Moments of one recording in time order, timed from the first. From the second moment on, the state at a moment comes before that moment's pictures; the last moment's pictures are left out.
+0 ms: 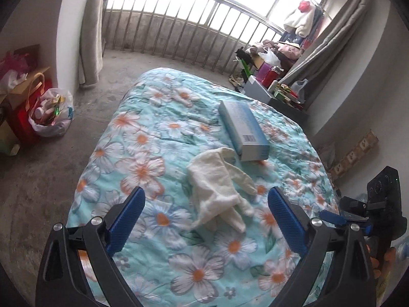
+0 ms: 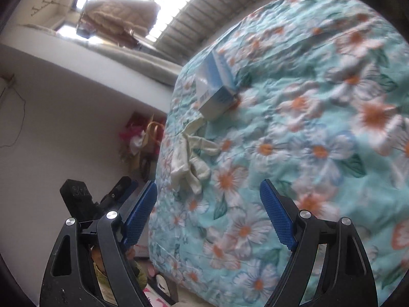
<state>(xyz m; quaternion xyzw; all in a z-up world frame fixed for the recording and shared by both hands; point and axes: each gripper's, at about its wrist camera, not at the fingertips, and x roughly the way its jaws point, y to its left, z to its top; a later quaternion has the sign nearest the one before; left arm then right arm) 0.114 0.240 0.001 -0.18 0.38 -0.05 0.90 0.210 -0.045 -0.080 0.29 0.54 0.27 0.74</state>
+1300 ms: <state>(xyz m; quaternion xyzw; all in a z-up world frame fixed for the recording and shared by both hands) 0.154 0.219 -0.003 -0.17 0.40 -0.09 0.90 0.212 -0.088 -0.074 0.30 0.56 0.25 0.73</state>
